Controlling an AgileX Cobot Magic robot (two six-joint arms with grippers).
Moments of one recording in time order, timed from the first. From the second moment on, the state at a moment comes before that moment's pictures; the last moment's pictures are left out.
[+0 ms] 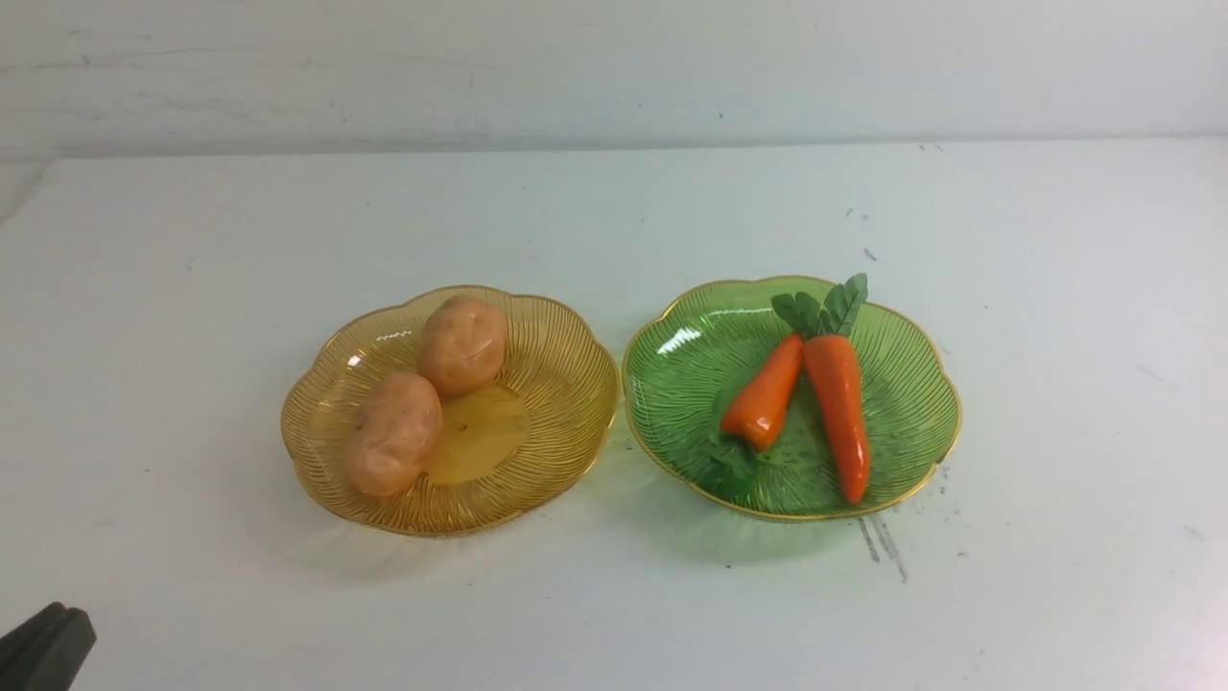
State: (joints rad) right arm 0.44 0.00 -0.40 -0.47 0.28 0.56; left arm -0.07 -0.01 0.03 -0.08 0.37 0.20
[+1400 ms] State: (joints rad) right arm 0.44 0.00 -0.38 0.06 0.24 -0.01; left arm -0.07 -0.01 0.03 -0.08 0.38 0.20
